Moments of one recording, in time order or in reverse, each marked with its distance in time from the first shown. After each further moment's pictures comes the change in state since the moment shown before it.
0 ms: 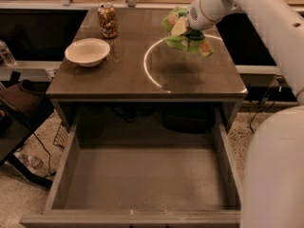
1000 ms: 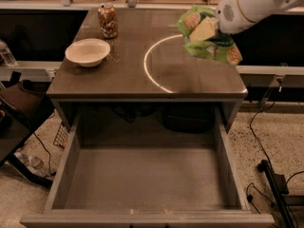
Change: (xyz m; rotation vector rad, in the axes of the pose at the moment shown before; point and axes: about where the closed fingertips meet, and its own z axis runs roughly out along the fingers) arm 0.056 0.036 -0.111 -0.056 0.005 -0.061
